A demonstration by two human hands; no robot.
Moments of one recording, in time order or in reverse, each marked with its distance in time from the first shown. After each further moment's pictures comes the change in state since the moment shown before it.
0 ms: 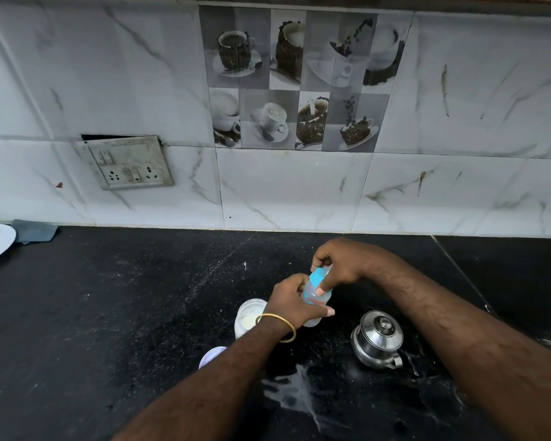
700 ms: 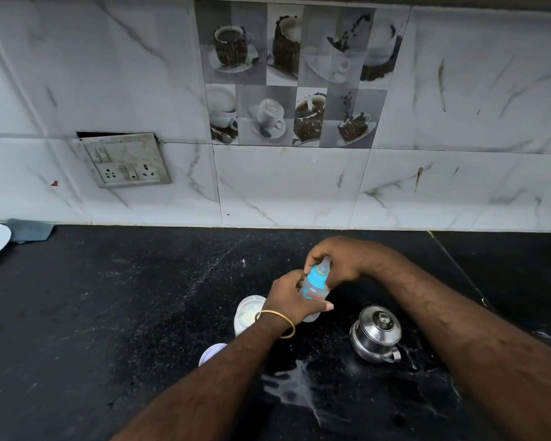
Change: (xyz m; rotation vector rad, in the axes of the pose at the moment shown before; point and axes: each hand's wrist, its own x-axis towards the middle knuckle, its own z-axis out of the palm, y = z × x) left_hand -0.001 0.001 0.000 -0.007 0.019 0.026; right_hand -0.009 -0.005 -0.002 -0.058 -0.031 0.017
